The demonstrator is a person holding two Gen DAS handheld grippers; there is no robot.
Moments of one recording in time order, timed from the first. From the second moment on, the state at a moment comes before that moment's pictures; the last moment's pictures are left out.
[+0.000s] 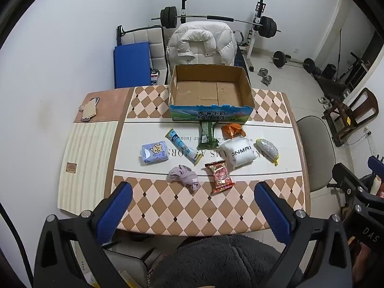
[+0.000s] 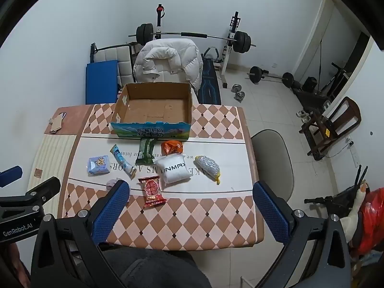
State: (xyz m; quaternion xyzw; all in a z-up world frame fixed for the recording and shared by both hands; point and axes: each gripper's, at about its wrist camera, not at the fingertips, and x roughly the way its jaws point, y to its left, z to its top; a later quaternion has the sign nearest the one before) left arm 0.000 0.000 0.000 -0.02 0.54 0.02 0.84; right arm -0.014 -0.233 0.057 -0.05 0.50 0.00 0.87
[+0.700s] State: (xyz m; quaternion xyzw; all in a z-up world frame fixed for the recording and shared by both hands) left arm 0.000 -0.008 0.007 -0.02 0.53 0.02 0.84; right arm -0.019 -0.237 0.058 -0.05 0.49 -0.01 0.87
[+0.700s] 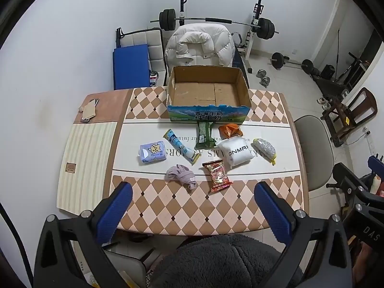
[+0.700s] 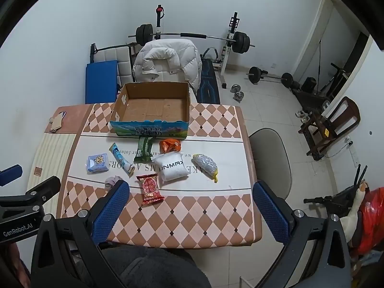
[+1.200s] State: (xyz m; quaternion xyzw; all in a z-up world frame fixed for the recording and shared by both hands) left arm -0.006 -0.007 0.025 -0.03 0.52 0.02 0.85; right arm -0.025 -0.241 0.065 -0.05 0.49 -0.01 0.87
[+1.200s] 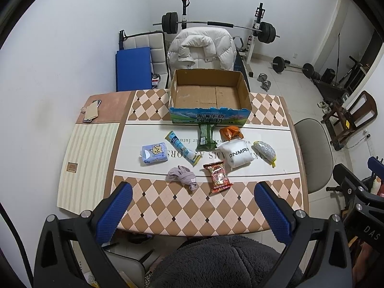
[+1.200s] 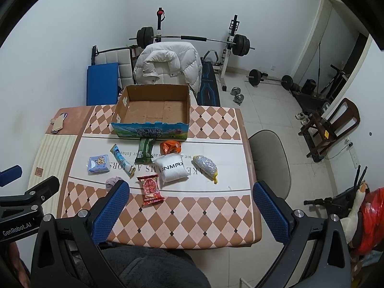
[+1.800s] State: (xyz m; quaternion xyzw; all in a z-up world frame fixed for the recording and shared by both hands) left arm -0.010 -0.006 0.024 -0.02 0.52 0.02 0.85; right arm -0.030 -0.239 0.066 -0.05 0.49 -0.01 0.87
